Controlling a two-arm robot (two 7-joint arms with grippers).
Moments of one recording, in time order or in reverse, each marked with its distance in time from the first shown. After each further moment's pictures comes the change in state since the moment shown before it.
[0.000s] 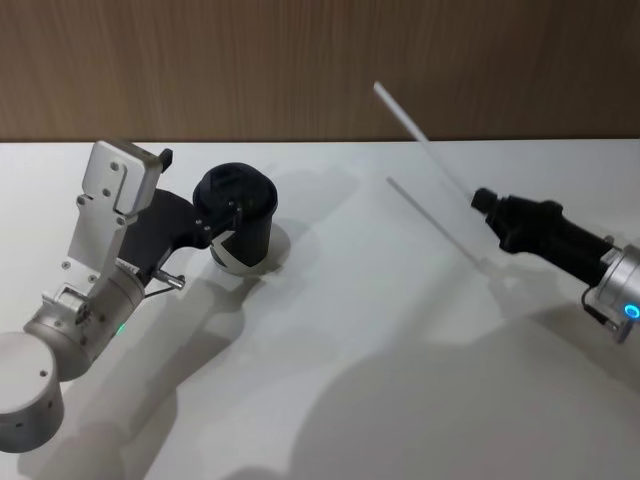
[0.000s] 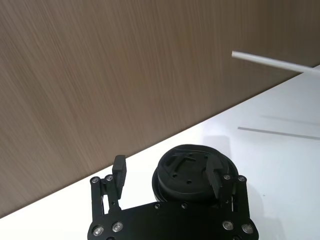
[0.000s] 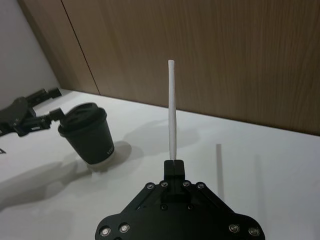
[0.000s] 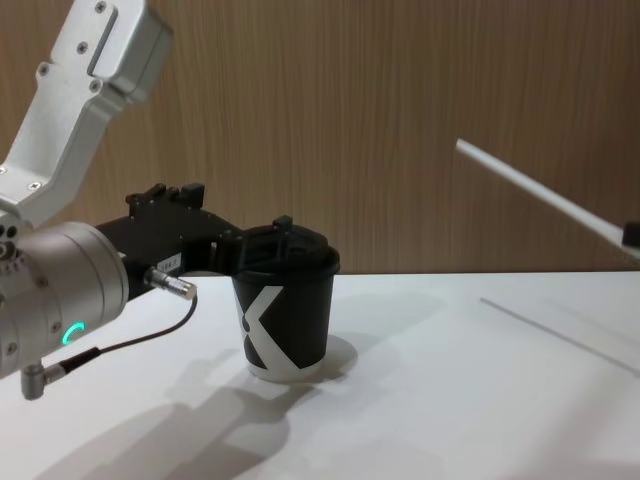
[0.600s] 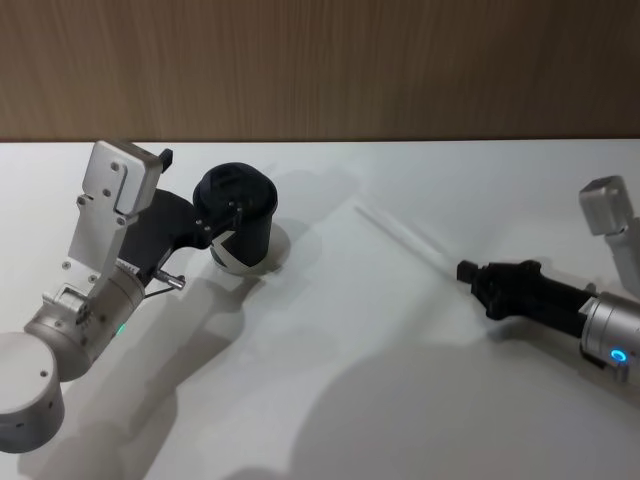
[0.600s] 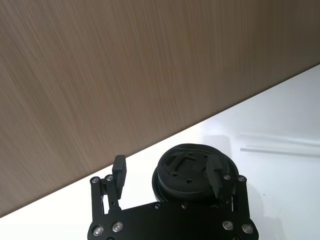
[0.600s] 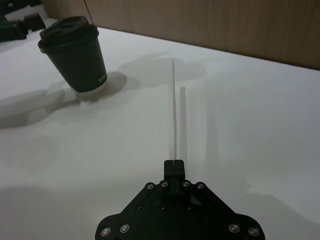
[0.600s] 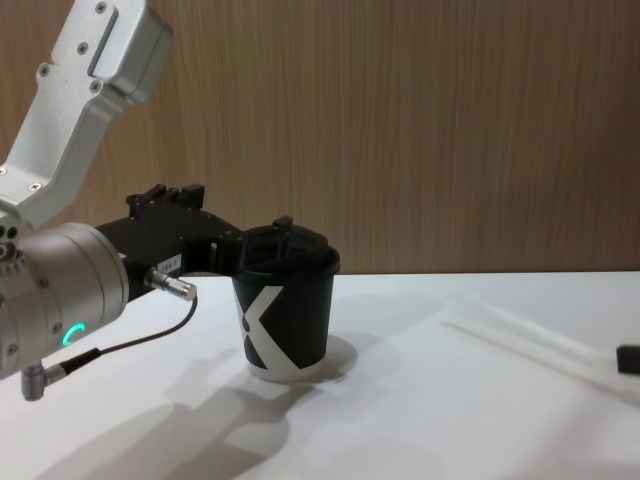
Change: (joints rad) left arm -0.001 0.000 0.001 0.001 0.000 0.000 0.001; right arm 0.010 0.041 -0.096 0.065 -0.146 0.036 0.024
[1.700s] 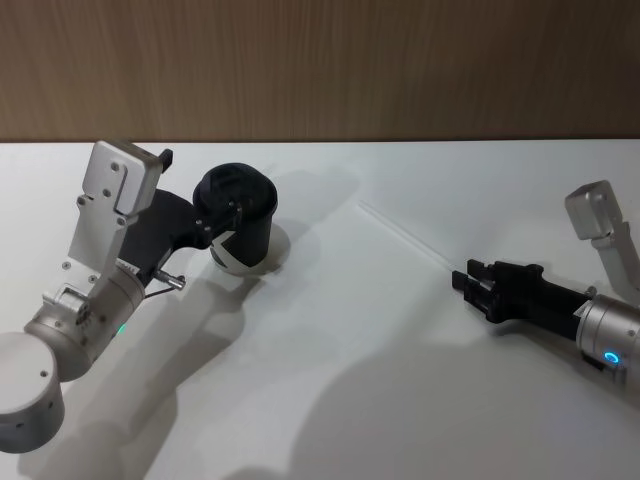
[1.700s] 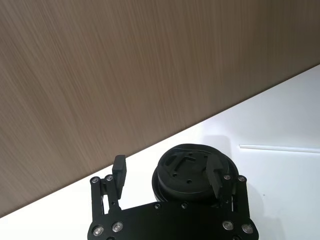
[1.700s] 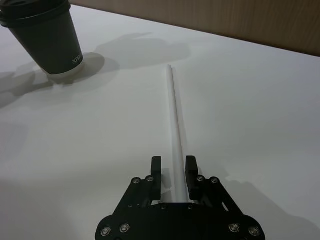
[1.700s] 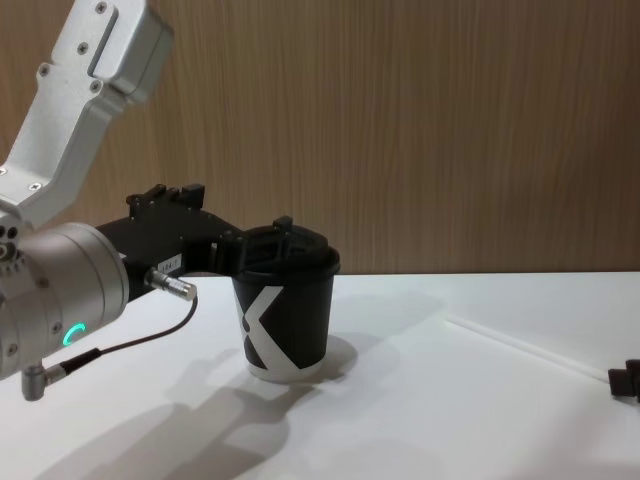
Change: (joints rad) left arm 0.000 0.000 0.000 0.000 0.000 0.000 0.000; right arm 0.004 -0.022 0.002 0.013 -0.078 0.028 -0.065
